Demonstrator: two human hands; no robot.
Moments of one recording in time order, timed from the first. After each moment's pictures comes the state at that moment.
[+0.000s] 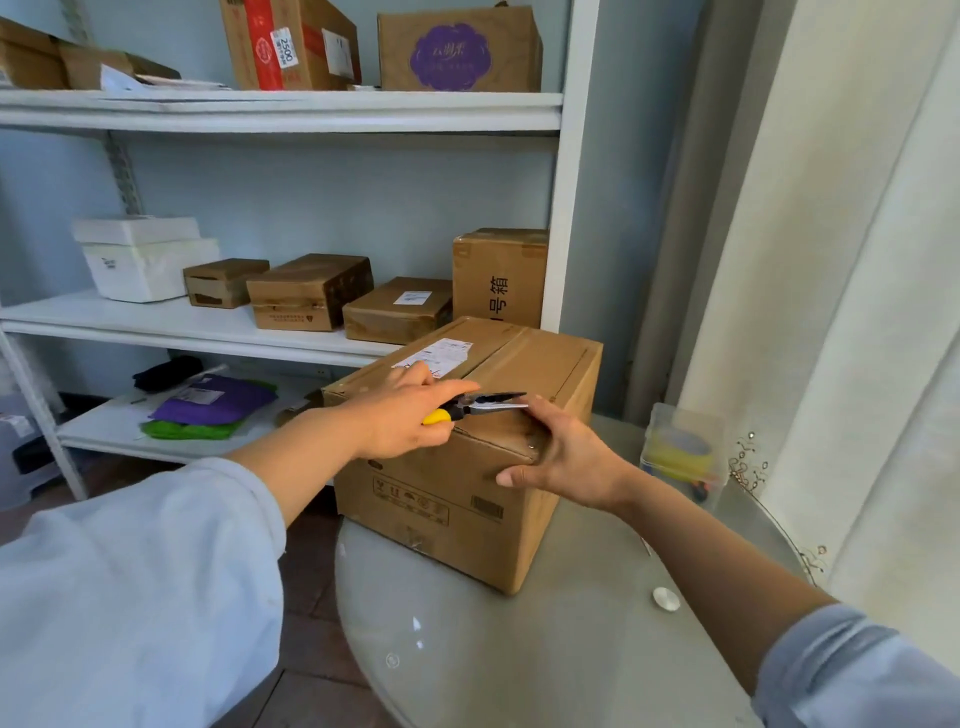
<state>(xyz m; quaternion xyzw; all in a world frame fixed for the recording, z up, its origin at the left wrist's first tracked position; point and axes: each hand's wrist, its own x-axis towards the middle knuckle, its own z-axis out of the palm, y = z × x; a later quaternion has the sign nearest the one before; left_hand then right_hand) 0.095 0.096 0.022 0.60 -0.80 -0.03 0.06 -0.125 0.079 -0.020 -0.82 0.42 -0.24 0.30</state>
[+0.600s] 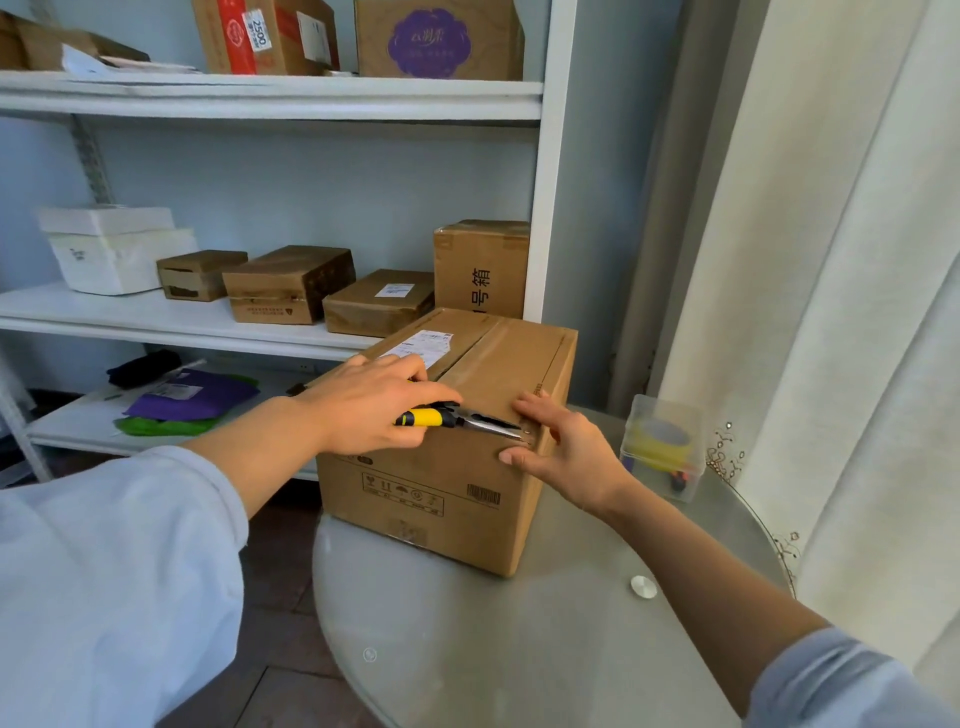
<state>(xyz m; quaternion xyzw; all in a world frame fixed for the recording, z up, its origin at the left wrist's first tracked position) 0.096 0.096 0.024 0.52 -0.85 0.12 0.02 -0.145 0.080 -0.035 -0.79 0.47 -0.32 0.23</state>
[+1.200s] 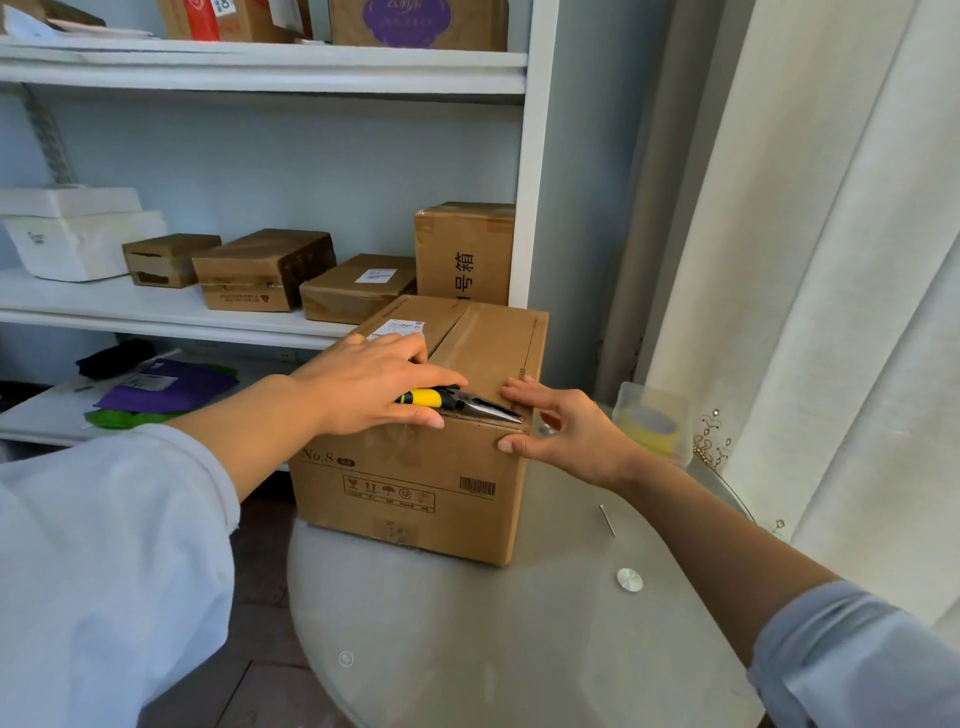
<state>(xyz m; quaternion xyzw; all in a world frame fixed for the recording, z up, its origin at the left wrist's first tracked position) 0.081 0.073 0.028 0.51 -0.85 0.14 -0.01 -0.165 0.049 -0.033 -0.81 0.43 -0.28 0.29</state>
